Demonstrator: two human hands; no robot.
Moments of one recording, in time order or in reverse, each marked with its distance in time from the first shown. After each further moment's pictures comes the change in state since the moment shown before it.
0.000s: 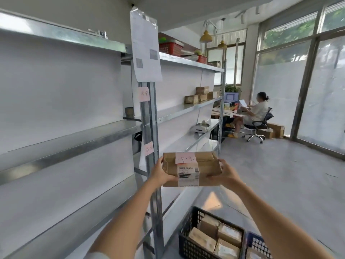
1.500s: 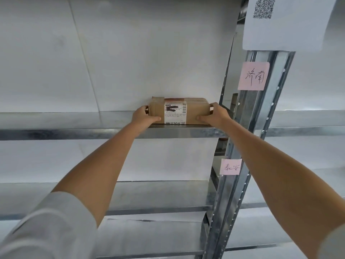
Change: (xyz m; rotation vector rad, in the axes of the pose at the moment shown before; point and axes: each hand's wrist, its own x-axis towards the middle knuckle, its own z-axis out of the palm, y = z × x) left_hand 0.147 -0.045 -0.237 0.111 1.011 -0.416; right_hand 0.337 -0.261 0.254 -0.164 -0.604 -0.693
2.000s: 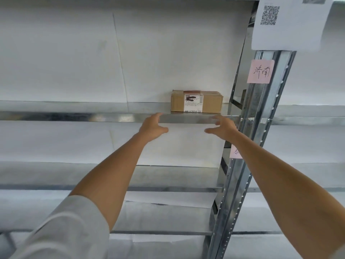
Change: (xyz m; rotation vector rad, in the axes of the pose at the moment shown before) left_hand -0.120 -0.034 -0.055 0.249 -0.099 0.065; right_hand -0.133 -0.011 0.029 -0.010 -0.084 -0.016
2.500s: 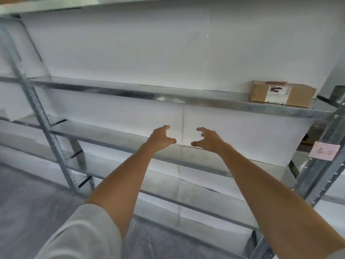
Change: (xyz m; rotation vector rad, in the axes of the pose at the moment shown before) left_hand -0.181 -0.158 -0.150 0.105 0.068 -0.323; right_hand -0.137 -0.171 0.217 -0.162 -0.416 -0.256
